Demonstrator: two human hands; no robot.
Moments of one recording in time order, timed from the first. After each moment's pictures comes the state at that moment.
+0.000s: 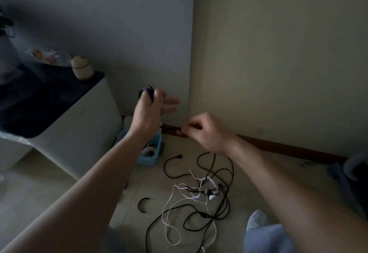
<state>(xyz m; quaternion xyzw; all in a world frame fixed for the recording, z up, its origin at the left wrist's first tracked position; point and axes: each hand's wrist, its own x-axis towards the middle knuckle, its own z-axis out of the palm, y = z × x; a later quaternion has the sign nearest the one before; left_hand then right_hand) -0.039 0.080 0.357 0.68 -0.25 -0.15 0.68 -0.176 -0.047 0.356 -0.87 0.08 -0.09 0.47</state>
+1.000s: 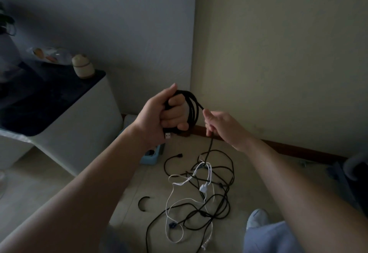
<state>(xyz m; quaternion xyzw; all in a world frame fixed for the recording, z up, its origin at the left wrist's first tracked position) -0.065 0.086 0.392 0.31 -0.24 -0.60 0.70 -0.178 -0.097 0.322 -0.84 0.15 -0.09 0.51</state>
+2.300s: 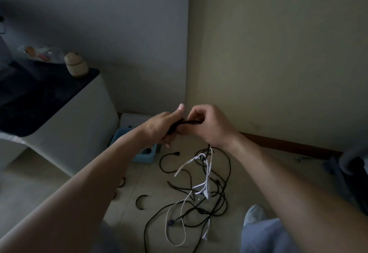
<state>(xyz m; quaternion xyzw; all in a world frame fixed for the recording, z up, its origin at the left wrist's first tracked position) -0.057 0.079 0.356 0.72 -0.37 -0.40 0.43 -0.174 -0.060 0.342 -0.84 0.11 -0.19 0.50</state>
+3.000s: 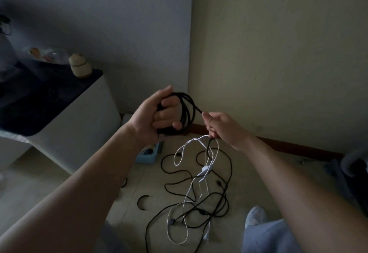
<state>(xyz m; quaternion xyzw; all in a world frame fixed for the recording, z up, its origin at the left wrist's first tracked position) -0.057 0.091 0.386 0.31 -0.22 -0.64 0.67 -0.185 -0.097 0.319 -0.79 0.15 -0.07 0.59</state>
